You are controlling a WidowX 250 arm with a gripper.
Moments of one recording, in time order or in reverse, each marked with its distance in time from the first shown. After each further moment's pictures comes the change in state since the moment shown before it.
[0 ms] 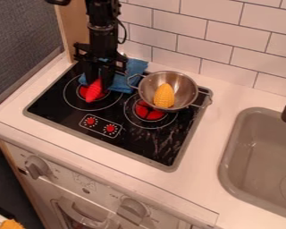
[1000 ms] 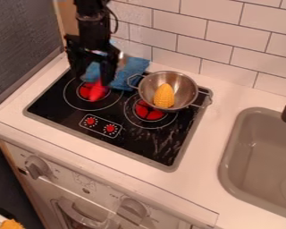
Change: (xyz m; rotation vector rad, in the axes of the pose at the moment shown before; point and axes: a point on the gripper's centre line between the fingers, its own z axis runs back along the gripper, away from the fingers) arm -0.024 0.002 0.036 -0.022 -0.110 -0.033
